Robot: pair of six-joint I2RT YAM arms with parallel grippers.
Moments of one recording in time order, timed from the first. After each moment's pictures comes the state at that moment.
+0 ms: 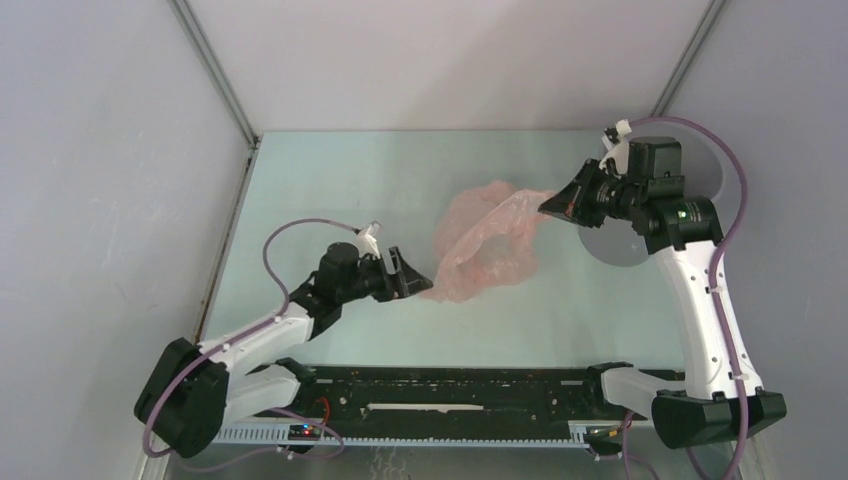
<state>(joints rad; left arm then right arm) -0.50 1.10 0.42 0.17 0.42 -0.82 0.12 1.15 1.45 -0.95 -0.48 0.59</state>
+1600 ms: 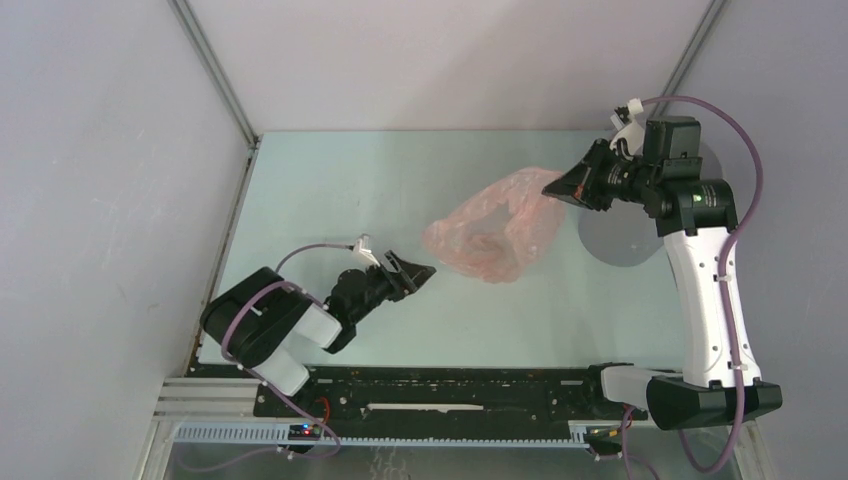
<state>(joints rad) -0.65 1.57 0.19 1.19 0.08 -0.99 0.05 1.24 1.63 -1.01 -0.59 0.58</state>
